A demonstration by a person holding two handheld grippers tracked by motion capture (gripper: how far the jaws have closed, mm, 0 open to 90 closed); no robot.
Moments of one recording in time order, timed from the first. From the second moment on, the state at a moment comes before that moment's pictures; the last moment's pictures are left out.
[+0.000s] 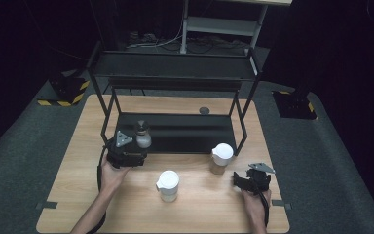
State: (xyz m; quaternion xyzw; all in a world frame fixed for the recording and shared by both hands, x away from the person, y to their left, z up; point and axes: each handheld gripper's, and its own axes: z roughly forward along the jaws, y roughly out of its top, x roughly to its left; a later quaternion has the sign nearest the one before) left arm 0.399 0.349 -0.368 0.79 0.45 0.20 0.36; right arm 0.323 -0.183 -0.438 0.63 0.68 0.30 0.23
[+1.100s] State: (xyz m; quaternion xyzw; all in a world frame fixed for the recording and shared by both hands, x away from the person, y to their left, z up) left arm 0.373 0.356 -0.400 0.81 0.44 0.20 0.33; right arm 0.323 -0.183 -0.438 0.63 0.68 0.30 0.23
